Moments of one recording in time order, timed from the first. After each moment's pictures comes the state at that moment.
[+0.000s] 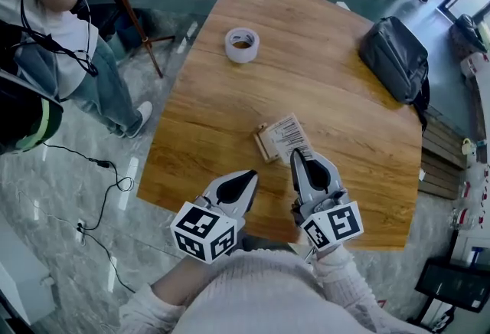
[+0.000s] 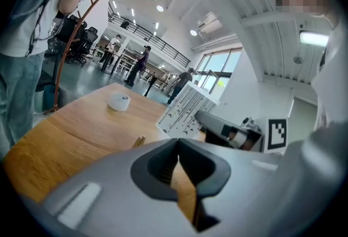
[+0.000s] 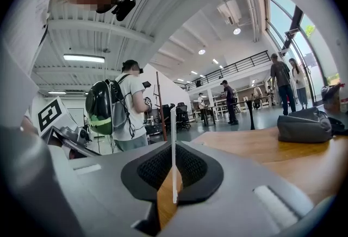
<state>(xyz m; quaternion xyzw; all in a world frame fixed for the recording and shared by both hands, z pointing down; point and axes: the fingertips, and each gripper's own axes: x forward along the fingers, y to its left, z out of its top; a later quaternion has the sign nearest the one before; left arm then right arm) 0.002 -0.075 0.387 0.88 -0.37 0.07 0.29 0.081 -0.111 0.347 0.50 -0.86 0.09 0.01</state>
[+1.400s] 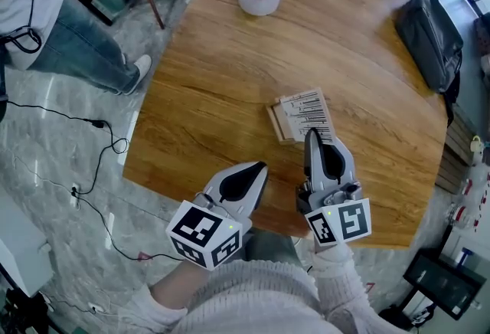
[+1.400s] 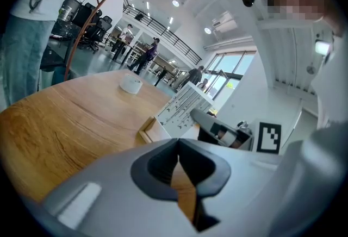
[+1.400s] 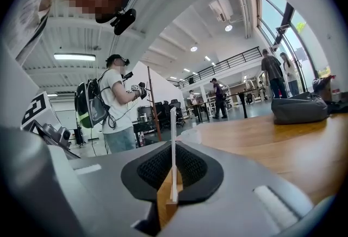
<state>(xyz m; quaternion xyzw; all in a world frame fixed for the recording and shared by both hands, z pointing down) -0.001 -0.079 0.448 0.85 -0.38 0.07 0.36 0.080 -0.140 0.416 0.53 -0.84 0.12 0.01</state>
